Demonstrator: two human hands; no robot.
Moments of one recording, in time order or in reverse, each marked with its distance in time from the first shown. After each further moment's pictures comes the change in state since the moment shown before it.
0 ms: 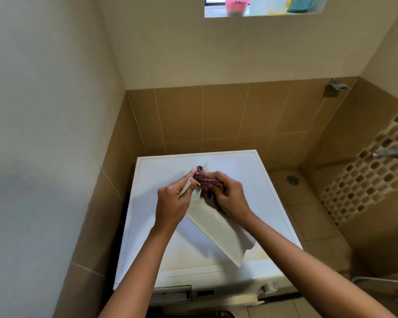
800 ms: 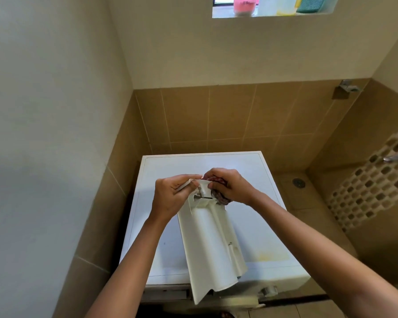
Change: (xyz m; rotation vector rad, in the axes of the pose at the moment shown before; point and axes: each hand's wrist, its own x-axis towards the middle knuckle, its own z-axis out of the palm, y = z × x) left_hand 0.012 0.008 -0.017 -0.153 -0.099 -0.014; right_hand 0.043 0.023 -0.027 -0.194 -0.374 -0.234
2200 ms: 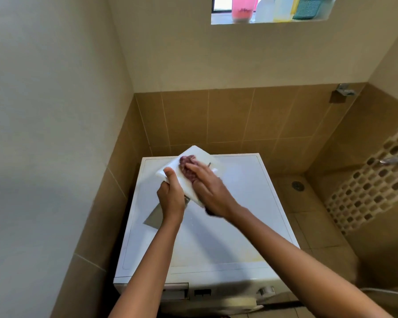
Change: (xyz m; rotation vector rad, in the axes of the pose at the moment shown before) left_hand -0.003 0.028 0.030 -0.294 0.366 -0.746; right_hand -0.004 -0.058 0.036 0.103 0.120 0.191
